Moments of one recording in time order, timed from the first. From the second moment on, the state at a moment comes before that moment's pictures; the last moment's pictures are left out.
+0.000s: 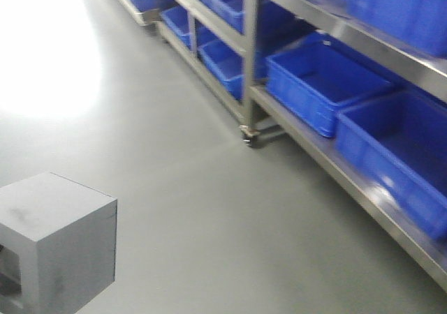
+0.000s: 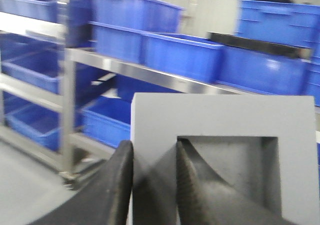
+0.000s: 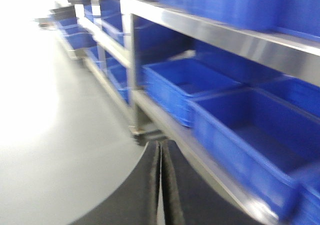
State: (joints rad) left arm -0.56 0.20 -0.24 0.22 0.10 -0.39; right arm -0.01 -0.02 0.03 -0.04 0.21 -0.01
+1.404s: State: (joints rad) left arm -0.56 0.20 -0.24 0.22 0.10 -0.39; right arm -0.01 -0.02 0.03 -0.04 0.21 -0.01
